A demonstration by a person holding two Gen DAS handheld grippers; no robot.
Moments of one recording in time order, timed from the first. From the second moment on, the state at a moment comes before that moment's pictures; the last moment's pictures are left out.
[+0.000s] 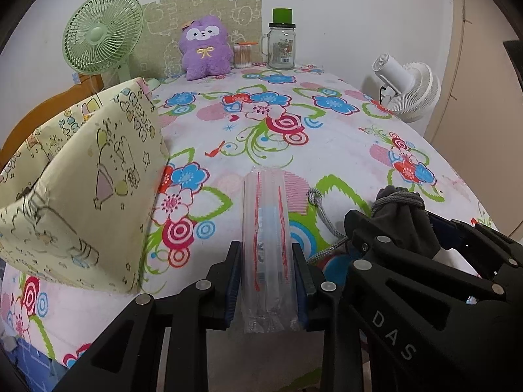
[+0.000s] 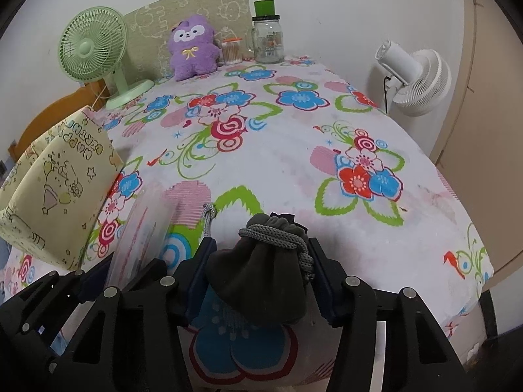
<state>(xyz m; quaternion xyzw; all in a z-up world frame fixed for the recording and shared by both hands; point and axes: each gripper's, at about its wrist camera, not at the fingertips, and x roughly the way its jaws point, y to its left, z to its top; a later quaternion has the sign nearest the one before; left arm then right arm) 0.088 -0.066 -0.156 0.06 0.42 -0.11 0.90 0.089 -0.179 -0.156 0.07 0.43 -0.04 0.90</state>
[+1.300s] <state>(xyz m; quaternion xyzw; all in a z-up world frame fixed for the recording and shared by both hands) 0.062 -0.061 -0.069 0.06 0.33 -0.09 0.94 0.061 -0.167 -0.059 0.03 0.33 -0.03 0.94</state>
